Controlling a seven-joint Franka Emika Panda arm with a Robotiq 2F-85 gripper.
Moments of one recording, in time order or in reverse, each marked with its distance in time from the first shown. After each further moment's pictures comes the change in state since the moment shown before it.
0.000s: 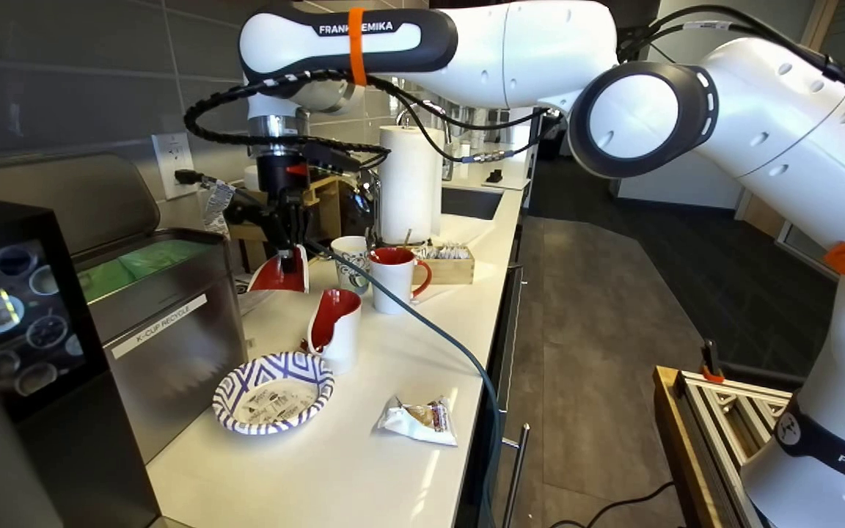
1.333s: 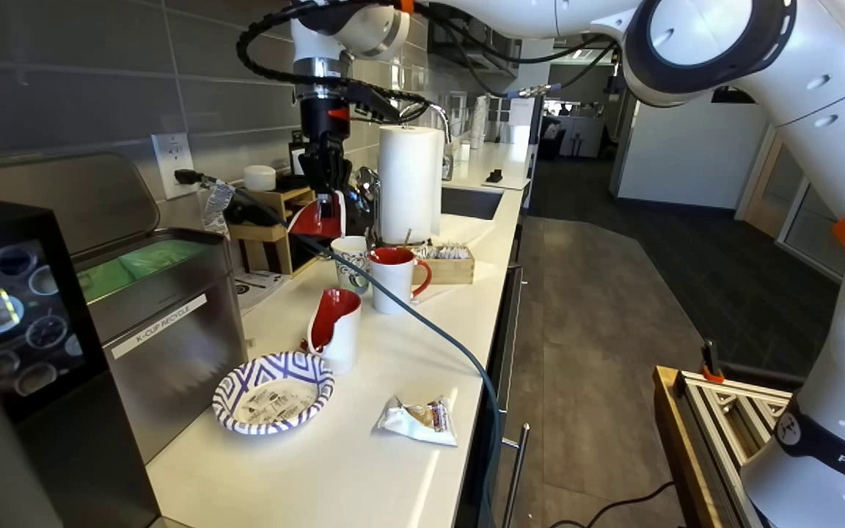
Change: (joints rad) arm -0.104 -0.279 -0.013 -0.288 0.021 0.029 0.016
